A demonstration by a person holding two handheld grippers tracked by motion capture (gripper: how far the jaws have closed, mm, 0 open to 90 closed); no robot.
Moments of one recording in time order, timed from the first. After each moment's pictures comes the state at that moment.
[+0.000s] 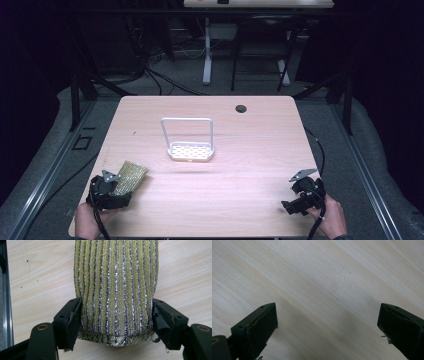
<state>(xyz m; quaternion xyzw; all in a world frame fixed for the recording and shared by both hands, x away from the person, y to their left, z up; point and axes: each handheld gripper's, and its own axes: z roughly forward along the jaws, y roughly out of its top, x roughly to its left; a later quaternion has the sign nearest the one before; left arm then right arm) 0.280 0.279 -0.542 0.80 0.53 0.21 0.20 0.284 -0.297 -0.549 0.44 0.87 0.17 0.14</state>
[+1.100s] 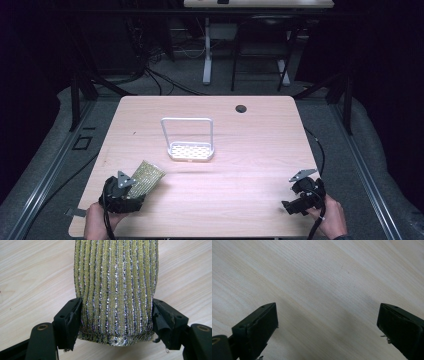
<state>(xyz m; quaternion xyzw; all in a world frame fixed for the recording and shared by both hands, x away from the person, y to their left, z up) 0.269 0.241 -0.531 0.84 0.46 0.20 0.23 0.284 -0.297 -0.549 0.44 0.87 0.17 0.15</state>
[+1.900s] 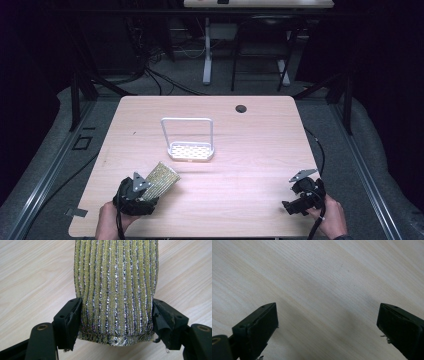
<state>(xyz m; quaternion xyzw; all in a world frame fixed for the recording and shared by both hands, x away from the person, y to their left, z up) 0.266 0.206 -0.530 0.86 0.40 0.20 0.24 0.284 -0.298 -0.551 0.44 0.87 0.17 0.15</state>
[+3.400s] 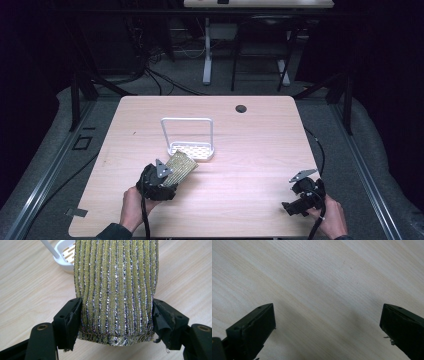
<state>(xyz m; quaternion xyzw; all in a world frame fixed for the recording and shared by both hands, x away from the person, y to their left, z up) 0.302 0.154 -0.525 0.86 0.39 0.22 0.26 0.285 -0.300 -0.553 0.44 0.87 0.17 0.14</state>
